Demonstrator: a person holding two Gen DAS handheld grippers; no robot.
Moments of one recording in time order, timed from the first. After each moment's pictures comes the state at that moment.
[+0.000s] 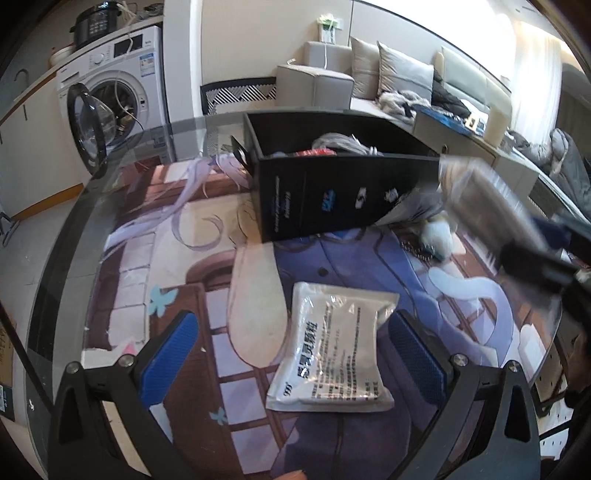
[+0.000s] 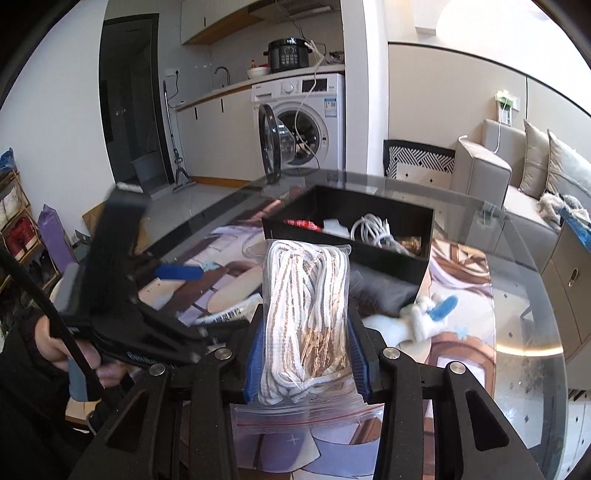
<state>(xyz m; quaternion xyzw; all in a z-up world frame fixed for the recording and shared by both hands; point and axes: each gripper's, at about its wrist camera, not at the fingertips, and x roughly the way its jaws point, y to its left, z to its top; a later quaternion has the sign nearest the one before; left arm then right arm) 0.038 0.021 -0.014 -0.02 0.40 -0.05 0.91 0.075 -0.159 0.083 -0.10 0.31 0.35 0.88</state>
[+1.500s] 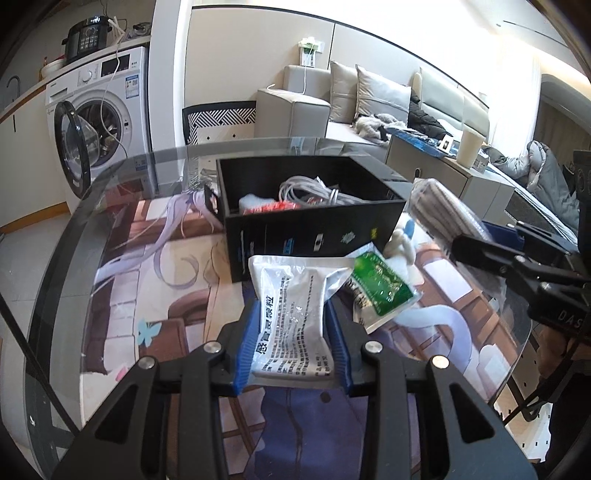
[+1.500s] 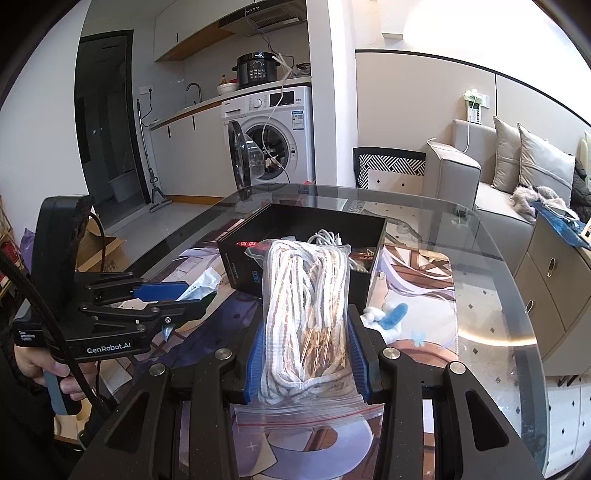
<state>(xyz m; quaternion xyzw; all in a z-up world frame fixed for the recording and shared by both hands) 0.031 0.012 0.024 -0.04 0.35 -0.09 0.93 0.089 -0.183 0.097 -0.08 0.30 0.30 0.90</state>
